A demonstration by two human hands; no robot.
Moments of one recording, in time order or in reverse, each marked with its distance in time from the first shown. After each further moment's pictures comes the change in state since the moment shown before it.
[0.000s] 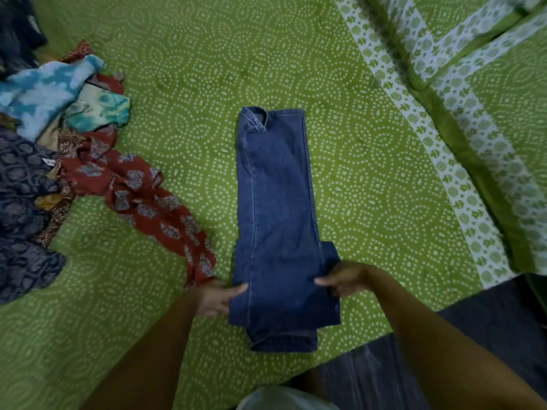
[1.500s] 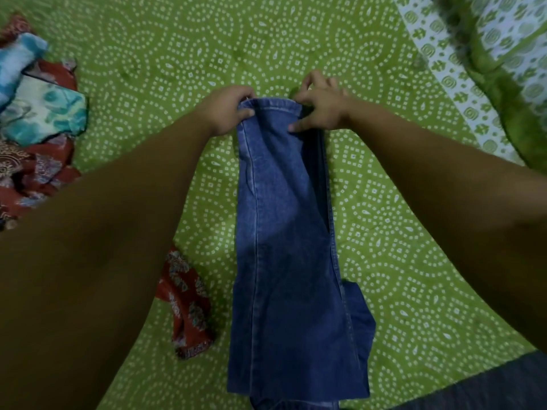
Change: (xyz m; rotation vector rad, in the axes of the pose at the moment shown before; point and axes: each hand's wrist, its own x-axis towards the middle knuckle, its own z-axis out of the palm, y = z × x) left_hand 0.060 0.343 -0.176 0.823 0.686 0.868; right_hand 0.034 -0.299 -0.196 -0.791 0.715 -0.678
